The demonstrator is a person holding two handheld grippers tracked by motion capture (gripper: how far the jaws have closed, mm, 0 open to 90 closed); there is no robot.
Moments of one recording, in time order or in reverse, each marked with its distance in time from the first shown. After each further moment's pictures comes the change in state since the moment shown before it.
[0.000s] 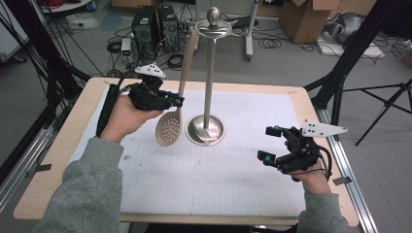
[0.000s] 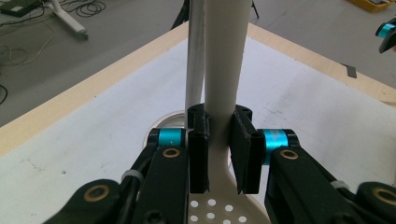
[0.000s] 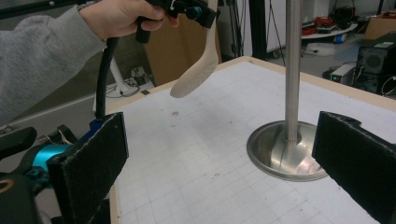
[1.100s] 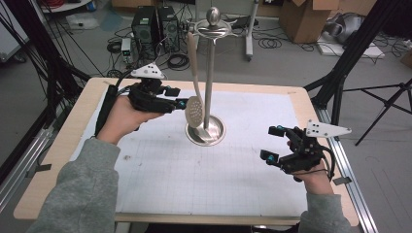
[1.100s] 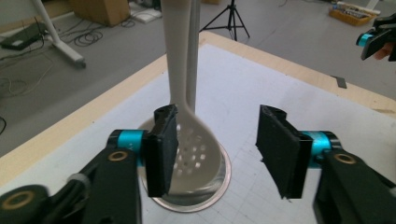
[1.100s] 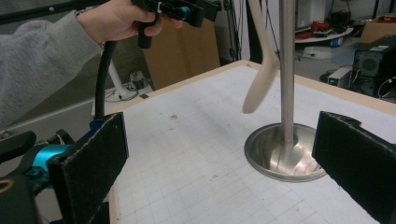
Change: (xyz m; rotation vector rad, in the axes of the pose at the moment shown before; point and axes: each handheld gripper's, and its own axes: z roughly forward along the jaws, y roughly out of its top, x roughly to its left) left arm -0.002 -0.005 -0.007 -0.112 -0.028 0.058; right arm 0.000 0.000 -0.007 -0.017 -0.007 0.010
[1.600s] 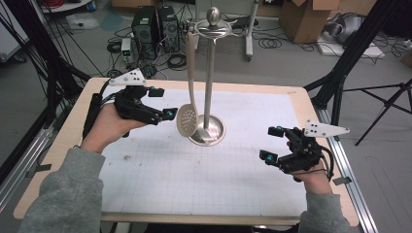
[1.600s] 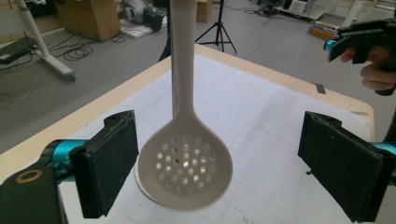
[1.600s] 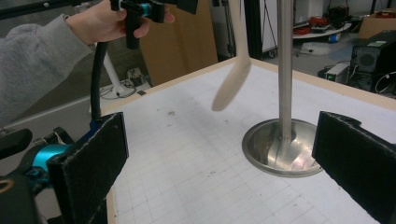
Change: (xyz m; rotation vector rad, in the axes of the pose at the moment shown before) left arm 0.002 -0.021 -0.026 -0.071 -0.058 -0.006; right arm -0.001 -0.002 0.002 0.015 -0.008 0.002
